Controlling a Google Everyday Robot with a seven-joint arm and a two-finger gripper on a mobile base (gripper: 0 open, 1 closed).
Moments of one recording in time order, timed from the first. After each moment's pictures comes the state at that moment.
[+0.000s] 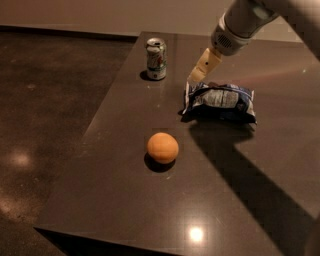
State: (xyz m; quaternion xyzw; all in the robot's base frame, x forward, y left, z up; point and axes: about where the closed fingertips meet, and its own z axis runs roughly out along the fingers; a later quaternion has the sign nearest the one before) arm 0.678 -0.147 0.929 -0.43 0.86 0.00 0.26
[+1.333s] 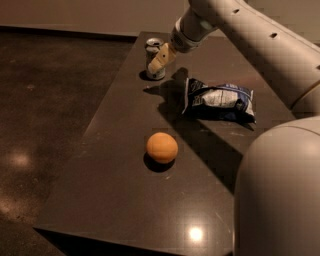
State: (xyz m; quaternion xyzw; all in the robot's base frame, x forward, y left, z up) arm 0.777 -0.050 0.902 -0.37 0.87 0.05 0.33
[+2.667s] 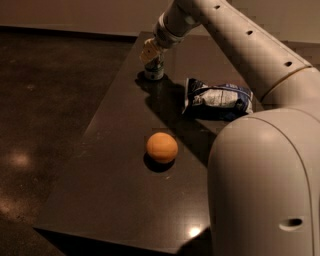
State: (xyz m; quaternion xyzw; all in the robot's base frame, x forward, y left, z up) arm 0.792 0.010 0.906 -0.40 0.85 0.10 0.33
